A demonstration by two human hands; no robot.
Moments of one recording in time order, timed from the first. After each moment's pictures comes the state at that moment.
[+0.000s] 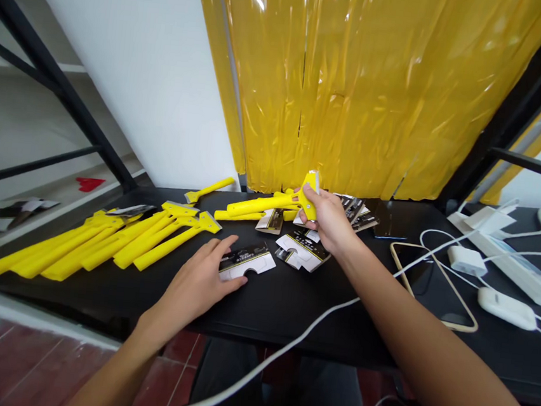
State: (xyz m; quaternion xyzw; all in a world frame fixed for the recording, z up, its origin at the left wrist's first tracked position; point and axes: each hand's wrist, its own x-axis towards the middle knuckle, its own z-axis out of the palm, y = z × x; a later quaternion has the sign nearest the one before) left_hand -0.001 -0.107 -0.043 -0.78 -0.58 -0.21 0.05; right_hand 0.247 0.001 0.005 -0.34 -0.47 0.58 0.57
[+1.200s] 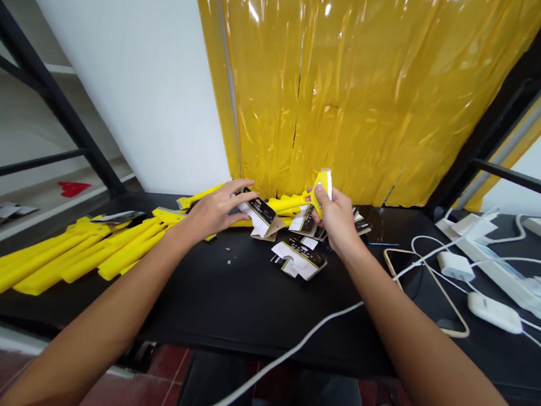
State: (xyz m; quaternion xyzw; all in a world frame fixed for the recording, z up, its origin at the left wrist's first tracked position) left_hand -0.019 0.037 0.008 -0.90 -0.29 -0.27 0.16; right_hand 0.266 0.021 -0.002 -0.38 -0.50 0.44 0.65
